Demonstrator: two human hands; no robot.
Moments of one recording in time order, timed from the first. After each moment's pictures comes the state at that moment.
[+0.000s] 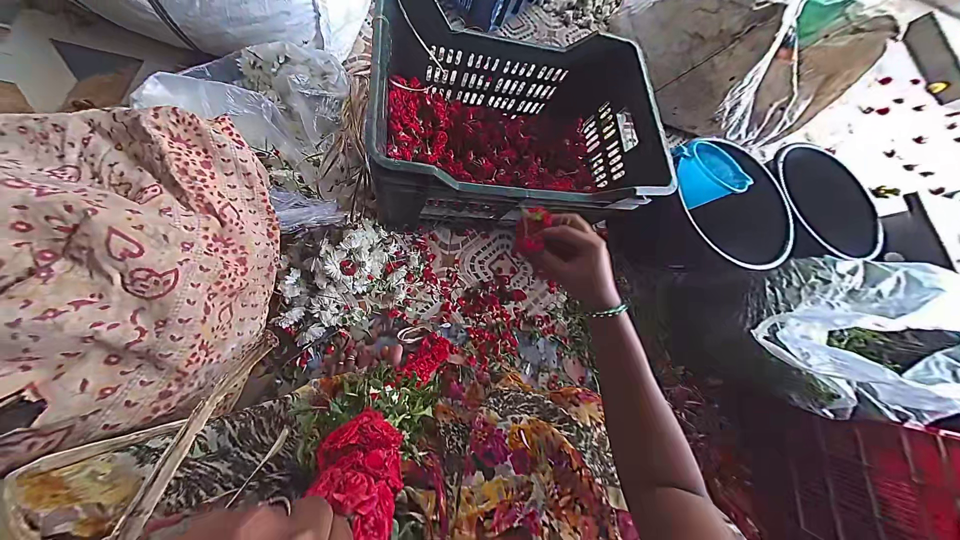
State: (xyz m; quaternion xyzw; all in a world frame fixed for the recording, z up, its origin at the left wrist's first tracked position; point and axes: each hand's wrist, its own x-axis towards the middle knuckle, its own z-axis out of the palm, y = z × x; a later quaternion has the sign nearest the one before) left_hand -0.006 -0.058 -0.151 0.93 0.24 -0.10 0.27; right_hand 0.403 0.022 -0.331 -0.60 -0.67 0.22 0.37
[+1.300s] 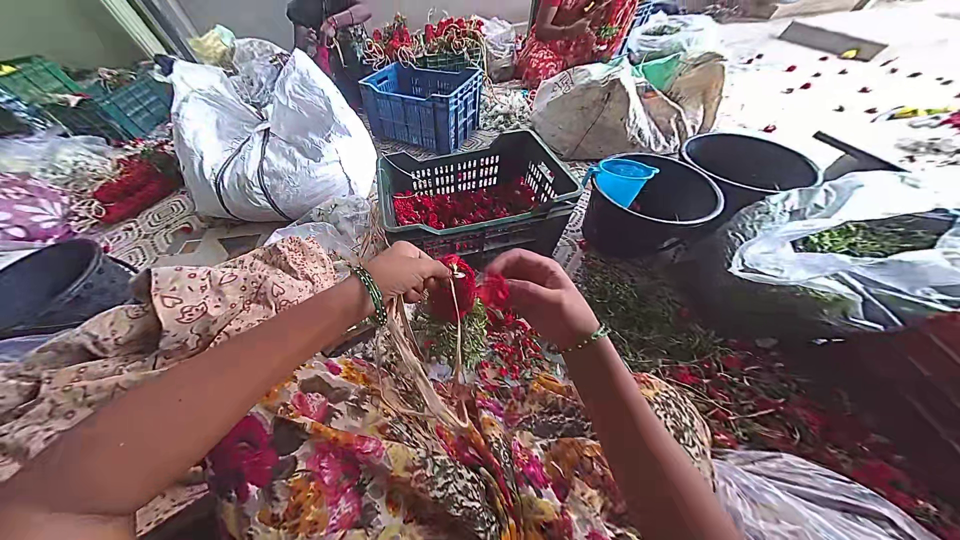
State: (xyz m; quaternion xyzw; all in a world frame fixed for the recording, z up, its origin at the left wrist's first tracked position) left_hand 0.089 -0.024 -0.137 0.65 0.46 0.08 0.60; right_hand 0.297 -0.129 -0.210 -0.31 -0.50 0.52 0.62
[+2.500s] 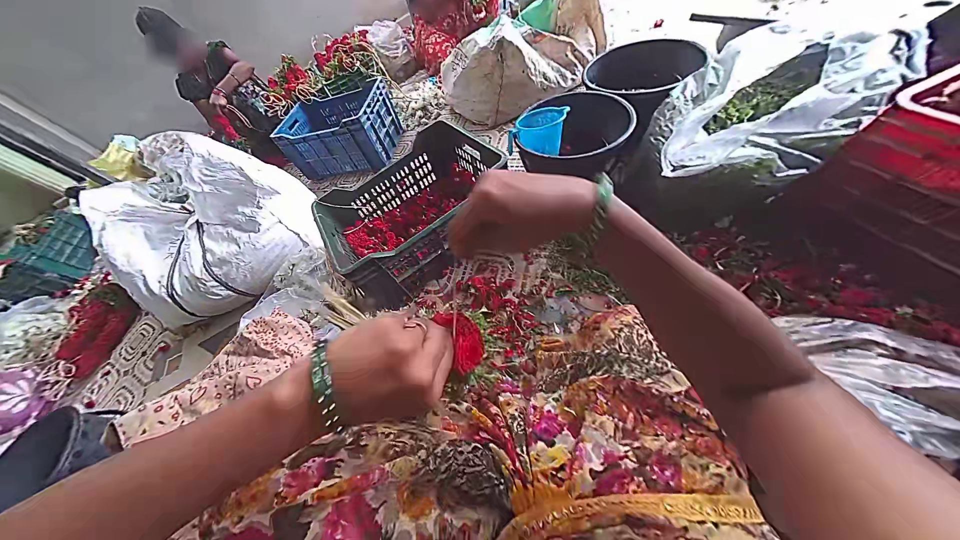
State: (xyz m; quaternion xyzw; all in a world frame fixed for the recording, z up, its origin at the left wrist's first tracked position) left_hand 0.119 -0.076 -0.090 0.94 -0.24 0.05 -0.25; right_hand 0.381 -0.118 -0.105 -0.37 -0.89 0.08 0.25
